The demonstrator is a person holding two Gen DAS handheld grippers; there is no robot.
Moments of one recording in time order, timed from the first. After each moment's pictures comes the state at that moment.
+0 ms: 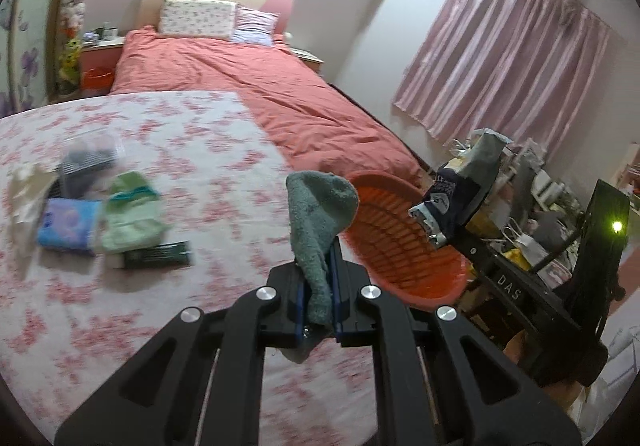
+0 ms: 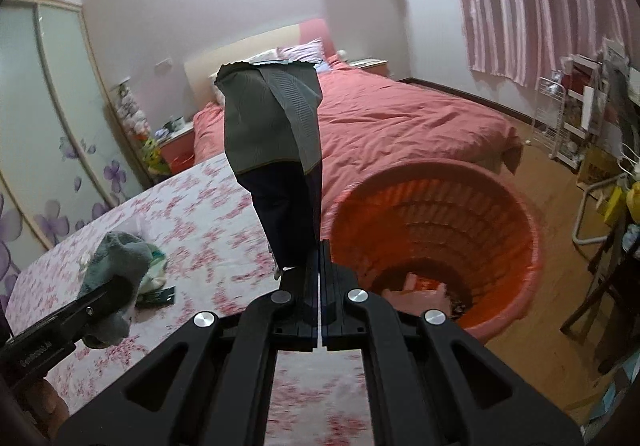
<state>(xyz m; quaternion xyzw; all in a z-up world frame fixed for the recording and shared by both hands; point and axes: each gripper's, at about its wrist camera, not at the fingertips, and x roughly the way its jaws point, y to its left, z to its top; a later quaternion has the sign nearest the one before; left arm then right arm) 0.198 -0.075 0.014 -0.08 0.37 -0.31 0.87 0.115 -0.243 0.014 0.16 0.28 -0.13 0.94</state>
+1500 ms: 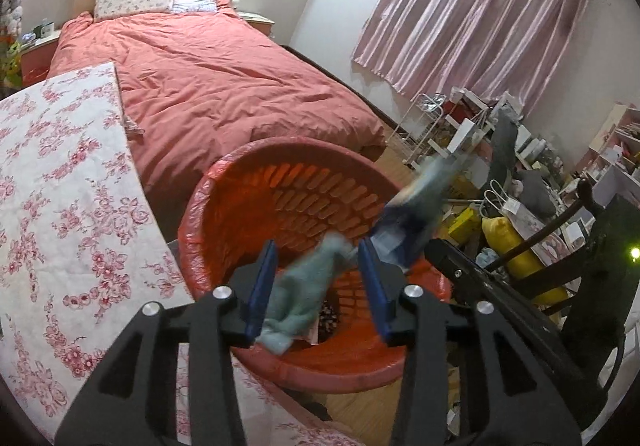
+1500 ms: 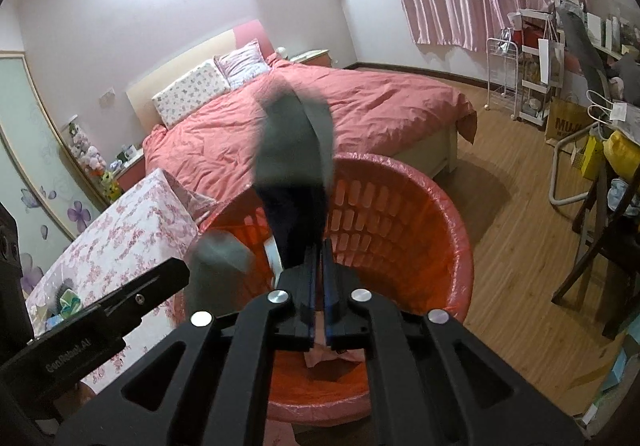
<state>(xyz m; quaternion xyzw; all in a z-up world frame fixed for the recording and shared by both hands) 0.250 -0.251 -0.044 -0.04 0.42 -0.37 0.83 0.121 -0.345 -0.030 0.22 0.29 -0.20 0.91</state>
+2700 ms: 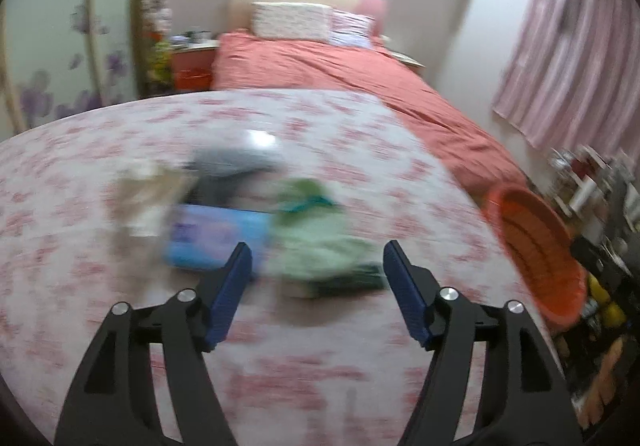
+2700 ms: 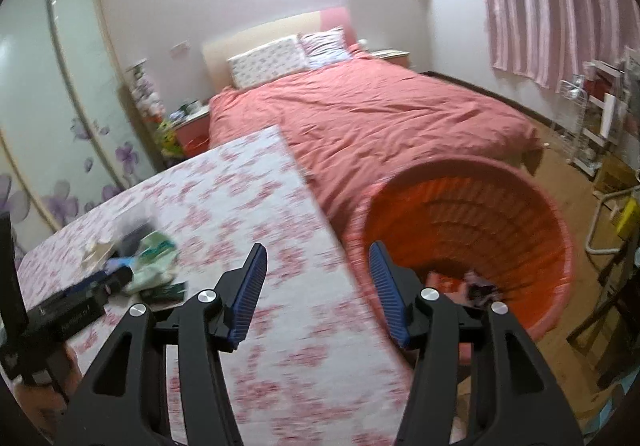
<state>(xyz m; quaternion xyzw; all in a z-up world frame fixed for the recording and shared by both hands) 0.255 0.035 -0.022 -0.04 0.38 -0.11 0.92 0.148 -0.197 0.006 0.13 0.31 -0.07 0.94</state>
